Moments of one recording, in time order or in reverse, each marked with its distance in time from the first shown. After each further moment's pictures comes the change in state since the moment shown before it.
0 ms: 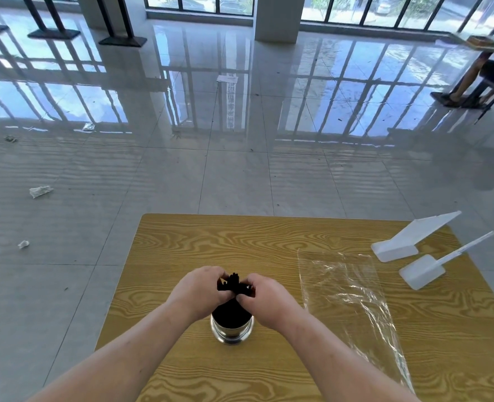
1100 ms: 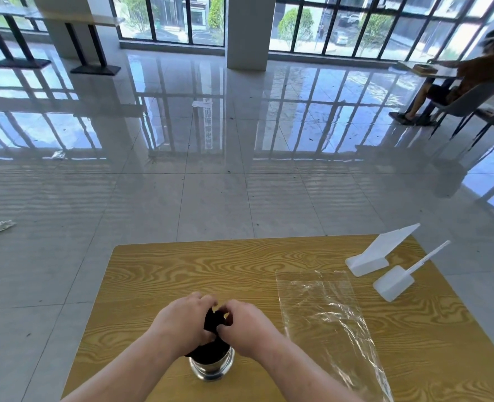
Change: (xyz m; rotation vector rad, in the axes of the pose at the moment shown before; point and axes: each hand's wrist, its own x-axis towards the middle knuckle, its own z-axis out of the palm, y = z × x) left_hand 0.008 0.024 -0.002 0.370 -0.080 0.132; right_hand 0.001 -0.005 -0.006 -0.005 -0.001 0.066
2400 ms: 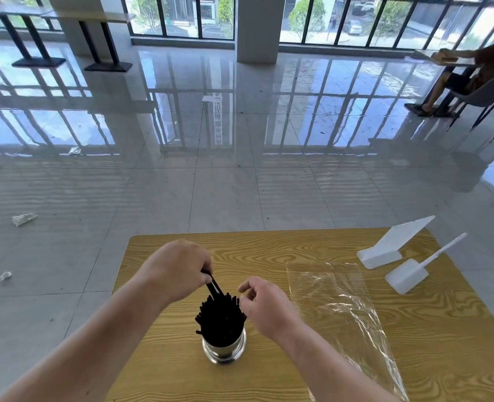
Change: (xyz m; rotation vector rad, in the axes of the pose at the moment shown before) left_hand -0.025 -0.008 -0.103 0.047 0.244 0.062; right_hand -0.008 0.015 -0.008 0.157 0.209 -0.132
